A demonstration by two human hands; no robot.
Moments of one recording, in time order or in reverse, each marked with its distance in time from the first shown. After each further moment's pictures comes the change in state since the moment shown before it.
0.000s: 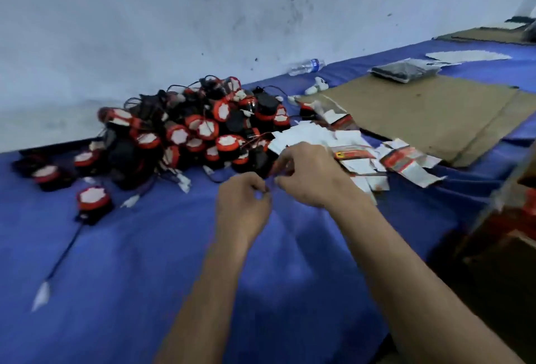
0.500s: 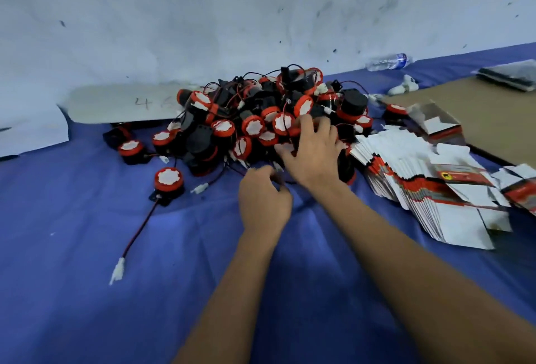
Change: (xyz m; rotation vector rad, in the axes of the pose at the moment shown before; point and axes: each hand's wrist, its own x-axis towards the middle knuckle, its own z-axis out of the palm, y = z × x) left_hand 0.044 -0.092 -0.025 0.004 0.249 -0.226; right_hand 0.133 -0.064 0.138 0.007 0.332 -0.123
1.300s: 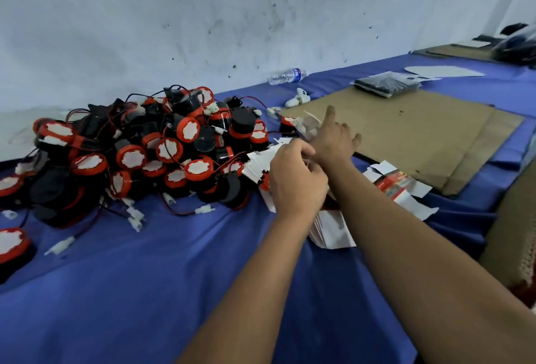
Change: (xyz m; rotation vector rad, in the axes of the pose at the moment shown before) left_hand -0.028 0.186 0.130 -0.418 -0.195 0.205; right_hand 0.069 0.203 -0.110 -0.192 0.056 0.614
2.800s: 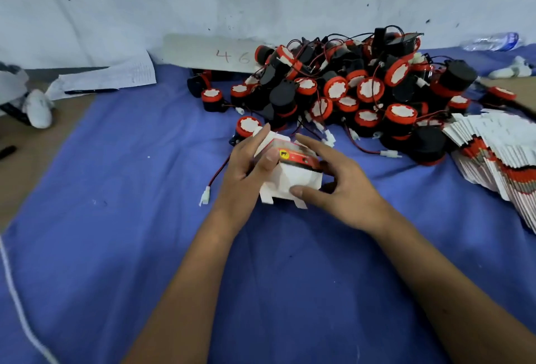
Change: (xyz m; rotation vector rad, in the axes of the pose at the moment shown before) left_hand -0.131 -0.136 -0.341 -0.182 0.154 -0.228; right_hand -0.307 -0.110 0.062 0.785 -0.852 -0.931
